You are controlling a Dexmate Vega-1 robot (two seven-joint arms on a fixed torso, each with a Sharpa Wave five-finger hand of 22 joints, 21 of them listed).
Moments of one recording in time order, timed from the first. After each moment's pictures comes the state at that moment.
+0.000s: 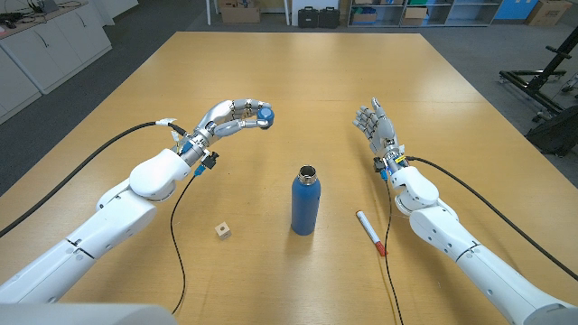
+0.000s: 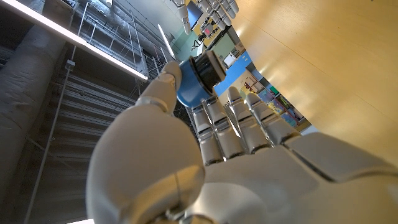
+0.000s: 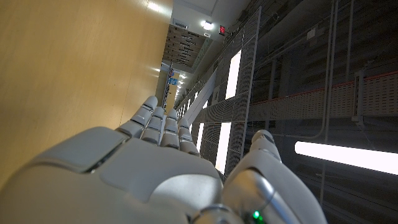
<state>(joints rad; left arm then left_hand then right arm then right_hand) 1.20 0.83 0.21 -1.98 -0.45 -0.26 -0.11 0.91 -0.07 0.56 -0.19 0.19 0.73 -0.10 0.40 0.20 0.84 -0.10 0.21 0.20 0.56 -0.05 0.19 0.18 0.34 -0.04 0.19 0.17 -1.08 -0.58 -0.32 -1.63 0.64 0.27 -0.12 0.18 0.07 0.21 -0.10 0.18 0.07 0.13 0.20 0.19 0.13 0.09 0.22 0.19 0.03 0.10 0.24 0.30 0.03 0.03 0.50 0.18</state>
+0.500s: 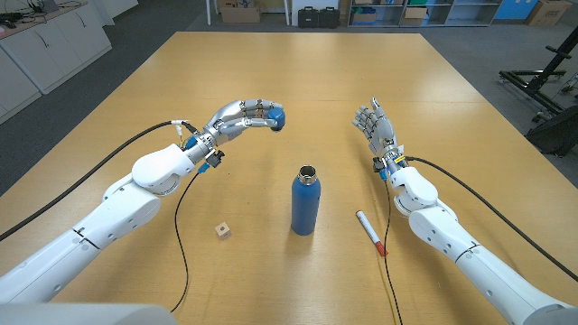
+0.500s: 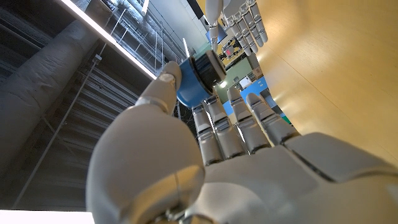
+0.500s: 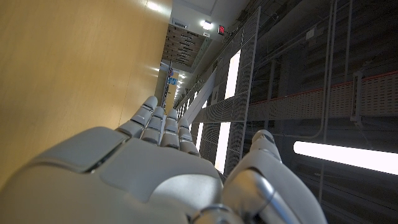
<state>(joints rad) 1.15 0.88 0.26 -2.00 -0.64 -0.21 -0.25 0.91 -0.07 0.56 -0.19 0.19 0.74 -0.10 0.40 0.20 0.84 -0.09 0.21 0.20 0.57 -0.06 0.19 0.18 0.34 -0.04 0.19 0.17 -1.09 -0.57 -0.33 -1.64 0.63 0.28 -0.13 0.18 0.07 0.20 -0.10 0.18 0.07 0.13 0.20 0.19 0.13 0.09 0.22 0.19 0.03 0.10 0.24 0.30 0.03 0.03 0.50 0.18</state>
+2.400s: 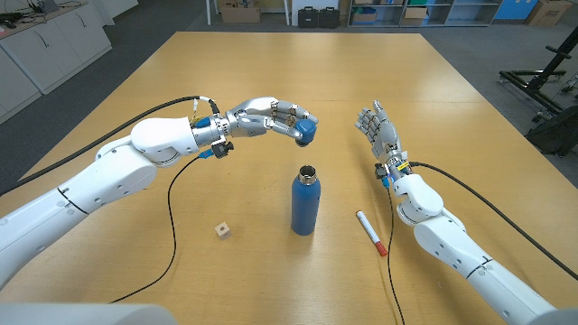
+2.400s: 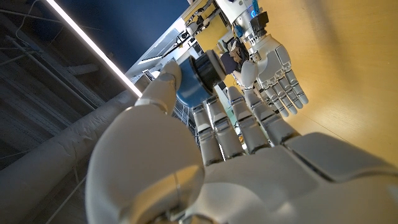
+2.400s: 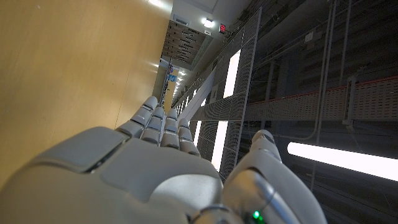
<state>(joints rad) 0.95 0.99 0.37 -2.12 -0.74 -0.07 -0.51 0.90 -0.08 0.57 -0.20 0.20 0.74 -0.10 0.40 0.20 0.84 -0.09 0.20 0.21 0.58 -0.06 0.19 0.18 0.34 -0.04 0.19 0.17 -1.21 -0.61 -0.29 -1.79 0.59 0.27 -0.21 0.18 0.07 0.20 -0.10 0.18 0.08 0.12 0.20 0.19 0.13 0.09 0.22 0.19 0.03 0.10 0.24 0.30 0.03 0.03 0.49 0.18</state>
